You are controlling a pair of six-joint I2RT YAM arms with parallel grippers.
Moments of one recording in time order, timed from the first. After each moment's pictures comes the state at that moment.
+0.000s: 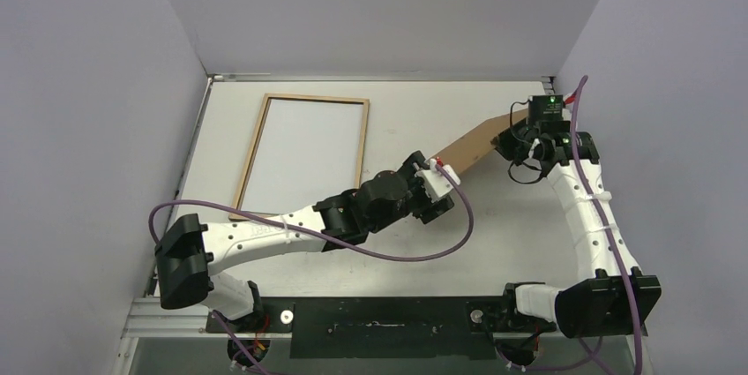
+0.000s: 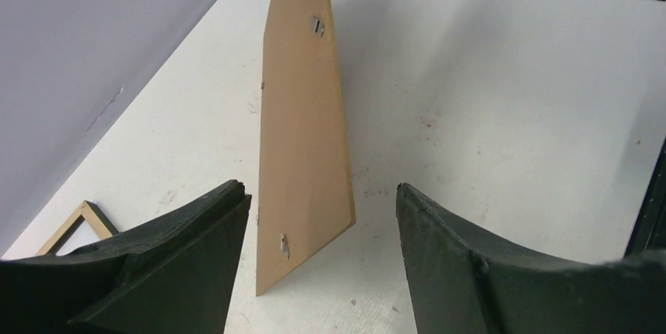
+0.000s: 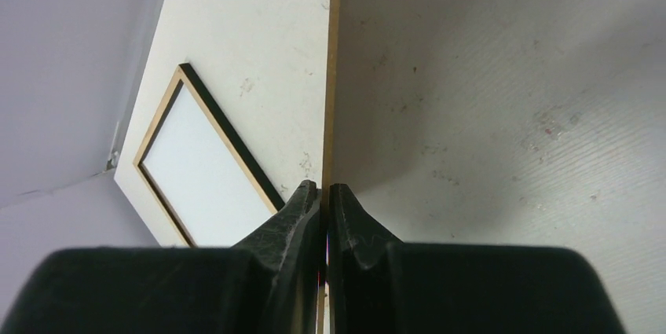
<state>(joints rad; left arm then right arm) -1.22 1.47 1.11 0.16 -0.26 0.22 0.05 1.23 1.26 -0.85 0.02 1.05</state>
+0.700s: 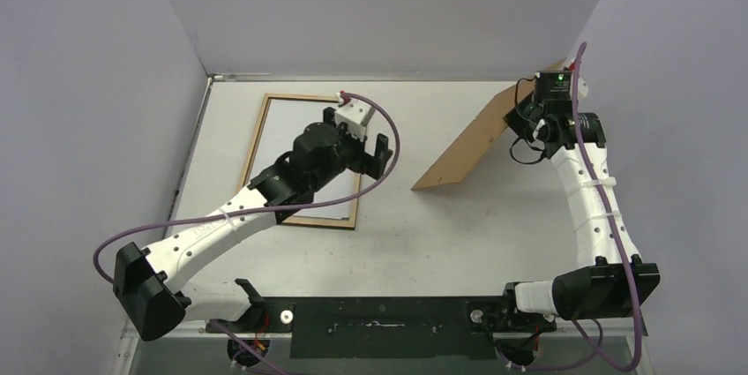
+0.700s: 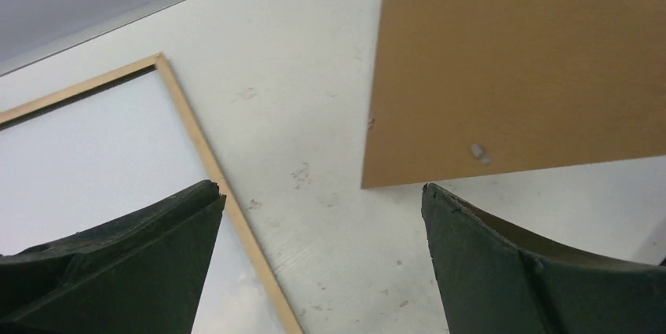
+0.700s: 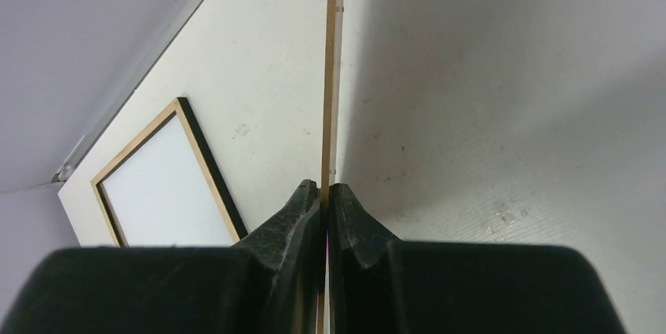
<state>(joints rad) -0.88 1.26 1.11 -0.09 -0.19 -0.13 0.04 1.33 1.47 -0.86 0.13 0.81</state>
